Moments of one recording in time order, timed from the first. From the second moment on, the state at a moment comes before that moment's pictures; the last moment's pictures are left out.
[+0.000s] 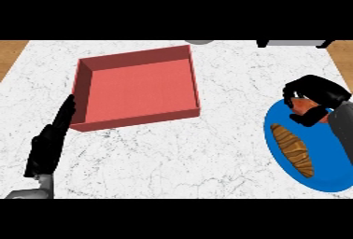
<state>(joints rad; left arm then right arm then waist) -0.02 0.26 0.00 -1.56 -0.12 0.09 0.10 -0.70 -0.55 0.09 -0.63 0.96 0.22 -0.63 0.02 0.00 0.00</state>
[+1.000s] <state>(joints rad) -0.10 0.23 -0.04 -1.54 -0.15 0.08 0.10 -1.30 -0.35 -0.02 -0.39 0.88 0.23 -0.87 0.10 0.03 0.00</state>
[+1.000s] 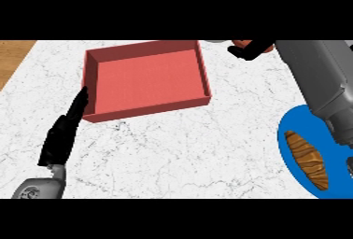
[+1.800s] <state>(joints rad) -0.03 0.24 -0.01 -1.56 -0.14 0.07 0.08 -1.56 -0.15 -0.09 -0.28 0.74 0.34 -0.79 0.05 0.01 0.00</state>
